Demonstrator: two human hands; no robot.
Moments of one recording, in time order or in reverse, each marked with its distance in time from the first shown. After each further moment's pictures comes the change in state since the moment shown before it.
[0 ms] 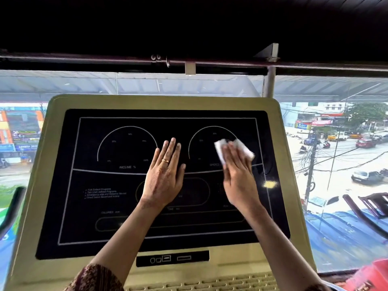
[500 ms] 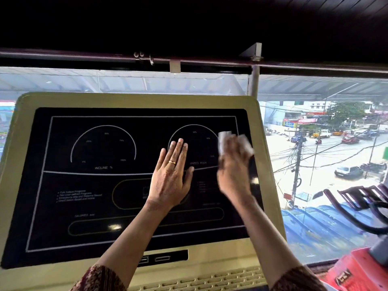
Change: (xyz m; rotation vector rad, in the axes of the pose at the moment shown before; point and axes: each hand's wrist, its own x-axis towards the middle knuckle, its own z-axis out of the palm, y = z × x) left_hand 0.009 0.061 0.017 -0.028 0.003 0.043; right_hand 0.014 0.027 -0.016 -0.046 0.043 0.145
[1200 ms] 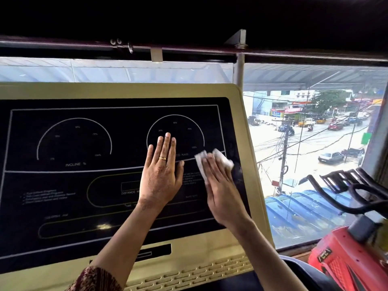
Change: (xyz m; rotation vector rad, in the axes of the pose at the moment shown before) left_hand -0.005 0.019 0.020 0.122 -0.075 -0.027; right_hand -0.070 0.019 -0.010 0.014 -0.090 -0.231
